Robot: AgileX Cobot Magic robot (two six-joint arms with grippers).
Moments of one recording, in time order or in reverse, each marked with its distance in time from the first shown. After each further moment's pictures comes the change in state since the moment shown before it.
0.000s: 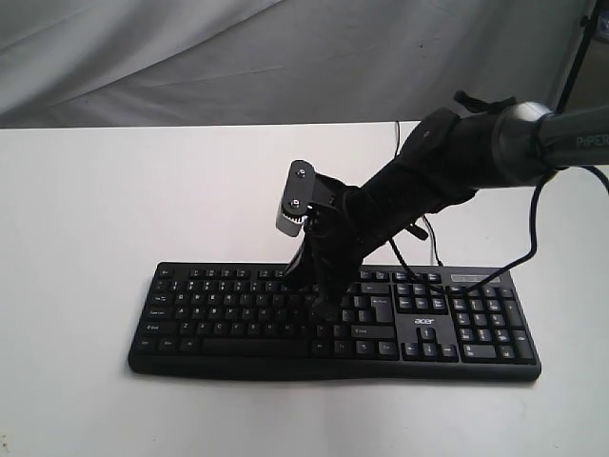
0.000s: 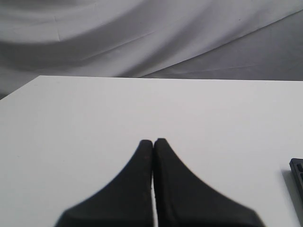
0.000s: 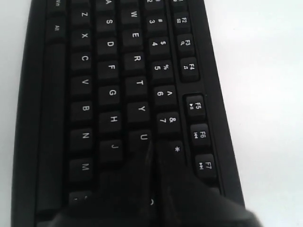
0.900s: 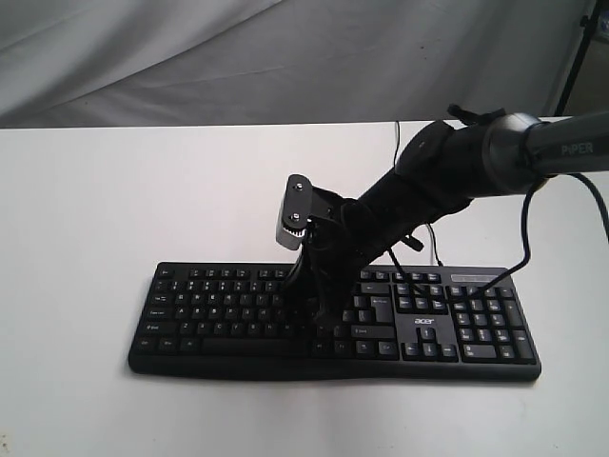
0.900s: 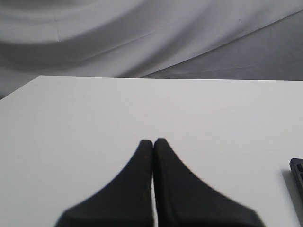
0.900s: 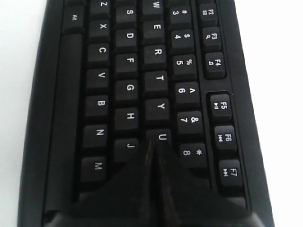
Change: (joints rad) left arm 0.000 0.000 0.000 0.000 0.000 0.000; right arm 0.000 0.035 0.001 0.030 0.035 -0.067
